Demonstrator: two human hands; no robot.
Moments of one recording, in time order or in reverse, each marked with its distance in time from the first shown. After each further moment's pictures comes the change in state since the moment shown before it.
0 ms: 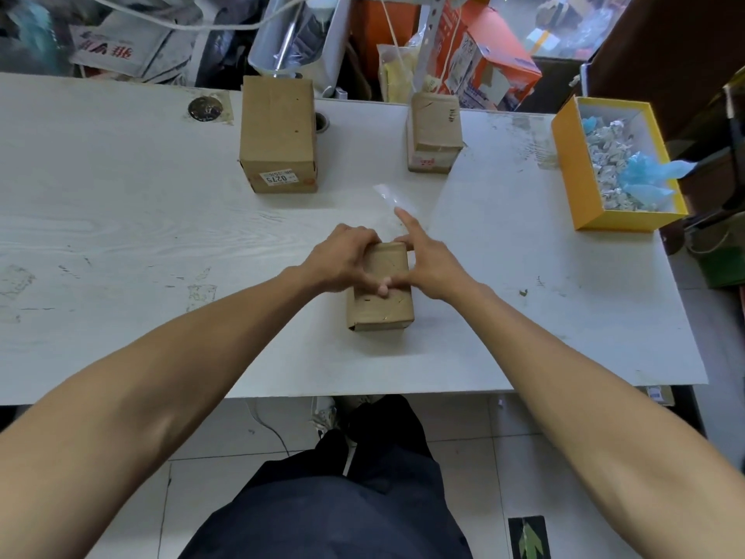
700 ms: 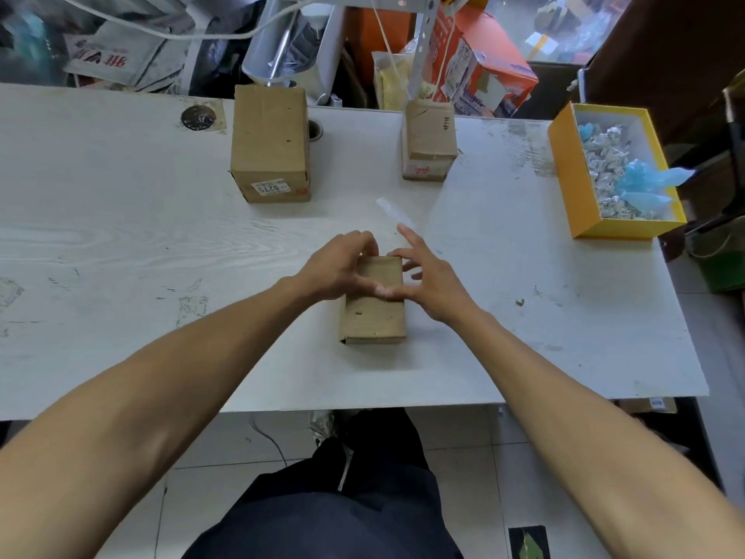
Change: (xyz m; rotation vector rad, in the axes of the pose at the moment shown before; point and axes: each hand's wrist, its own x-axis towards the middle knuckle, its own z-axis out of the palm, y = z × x) left_hand 0.008 0.004 -0.001 -0.091 0.036 -0.006; right_hand -0.007 0.023 0.002 0.167 0.062 -0.041
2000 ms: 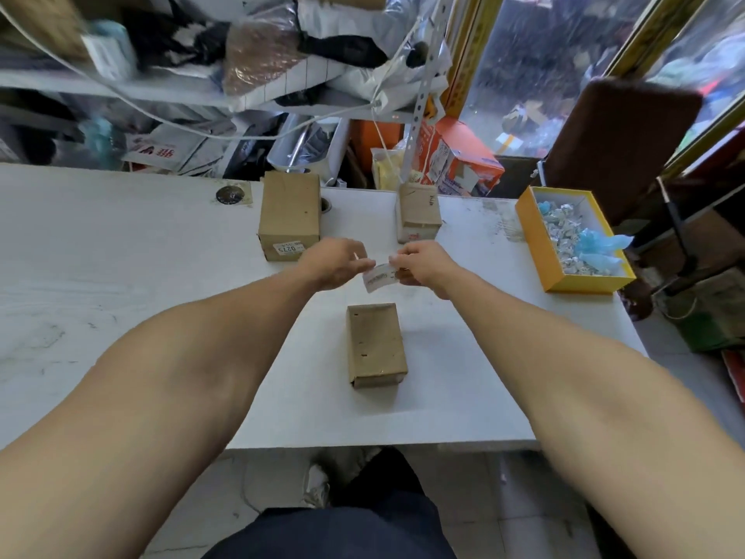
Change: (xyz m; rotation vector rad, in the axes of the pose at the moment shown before) left_hand -0.002 0.045 -0.088 0.129 0.078 -0.144; right_hand 0.030 -0.099 -0.051 0.210 0.140 0.267
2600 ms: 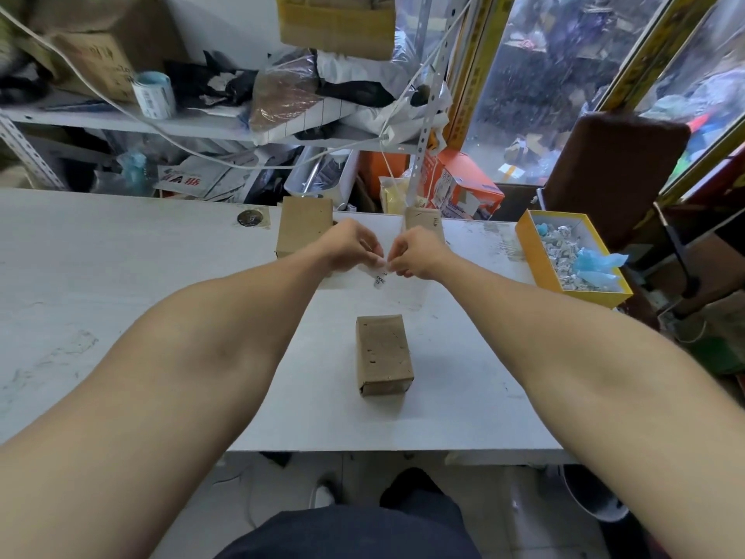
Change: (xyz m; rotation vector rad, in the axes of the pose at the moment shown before) left_hand -0.020 0.030 -0.050 -0.299 0.016 0.053; right_hand -0.023 -0.051 -0.004 -0.429 -0.007 -0.253
